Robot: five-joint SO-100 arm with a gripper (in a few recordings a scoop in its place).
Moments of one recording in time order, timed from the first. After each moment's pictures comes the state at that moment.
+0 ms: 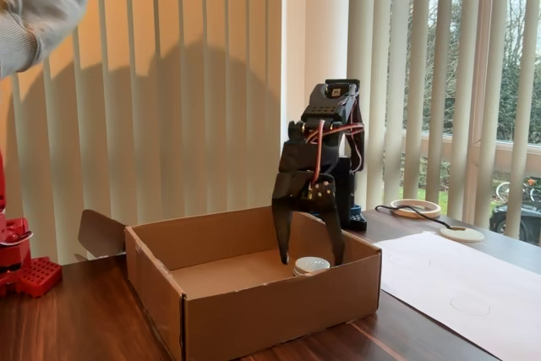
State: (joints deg) arm 46.9 86.7 109.4 32.0 -98.2
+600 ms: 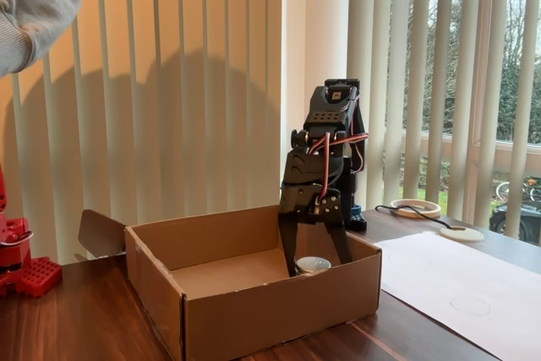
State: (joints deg) arm 46.1 82.6 107.0 35.9 -101.7
